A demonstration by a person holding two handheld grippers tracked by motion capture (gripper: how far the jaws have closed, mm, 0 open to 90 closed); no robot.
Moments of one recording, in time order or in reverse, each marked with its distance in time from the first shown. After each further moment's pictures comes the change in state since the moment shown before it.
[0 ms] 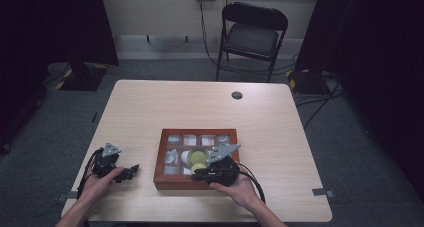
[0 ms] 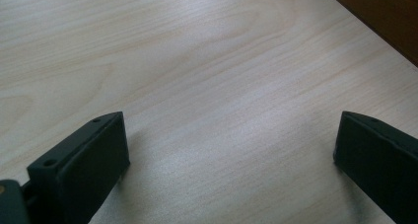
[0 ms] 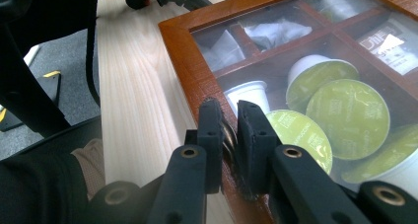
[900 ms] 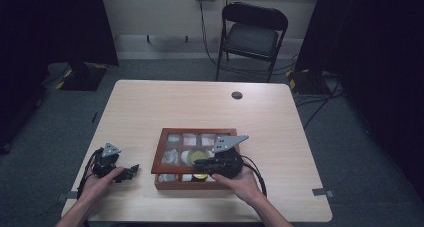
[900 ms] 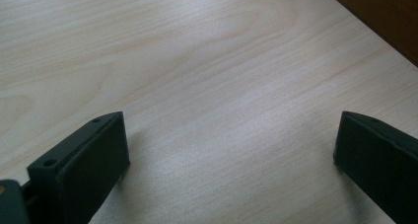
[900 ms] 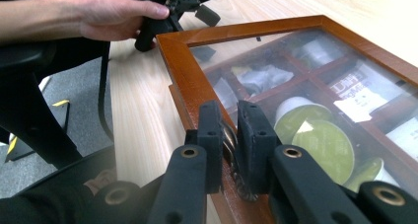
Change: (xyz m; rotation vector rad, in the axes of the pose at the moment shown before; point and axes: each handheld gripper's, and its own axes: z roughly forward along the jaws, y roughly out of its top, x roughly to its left) left arm 0.000 0.000 0.000 0.000 0.000 0.000; right arm -0.004 0.022 -0.022 -0.097 0.008 0.041
